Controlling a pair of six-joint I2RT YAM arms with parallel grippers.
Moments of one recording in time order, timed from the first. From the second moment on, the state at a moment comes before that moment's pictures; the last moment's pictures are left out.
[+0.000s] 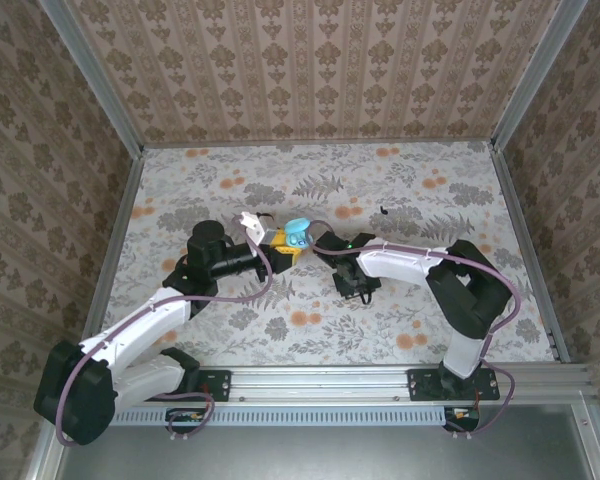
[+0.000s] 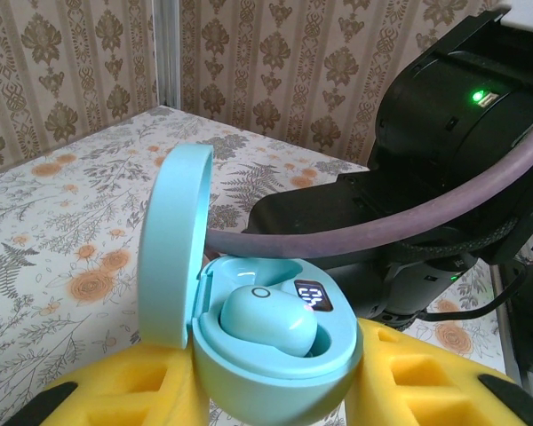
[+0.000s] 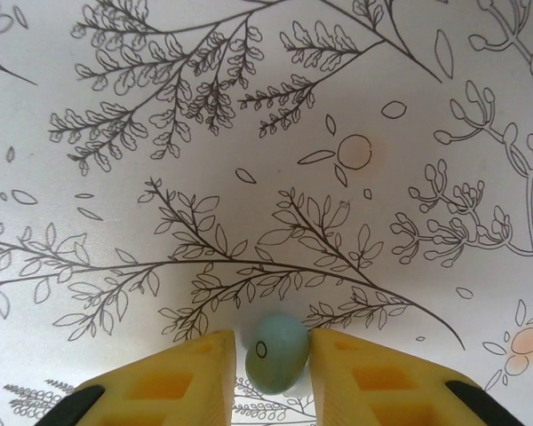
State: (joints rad) left arm -0.58 1.05 0.56 0.30 0.69 -0.01; right arm 0.76 1.78 1.09 -0.83 0.23 0.55
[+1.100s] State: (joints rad) left arm -0.58 1.05 0.58 0.28 0.70 0.01; right arm 0.60 1.28 0.98 -0.77 0.12 0.55
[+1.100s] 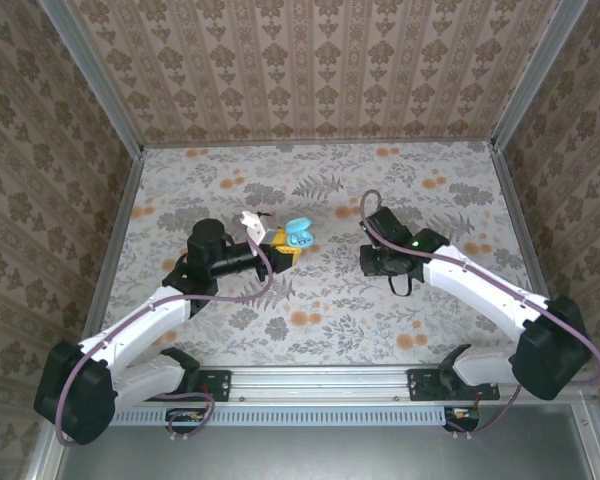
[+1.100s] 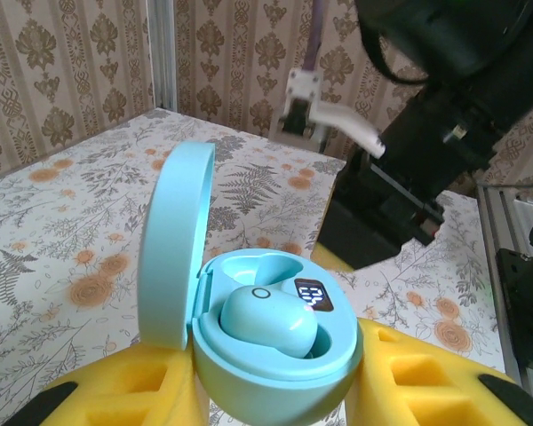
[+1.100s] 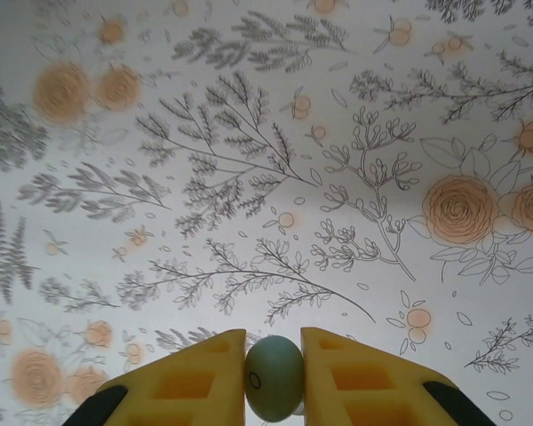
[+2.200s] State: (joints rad) left arm -0.58 1.09 0.63 0.26 0.75 0.01; right arm 0.58 1.08 1.02 -0.52 -0.30 0.52
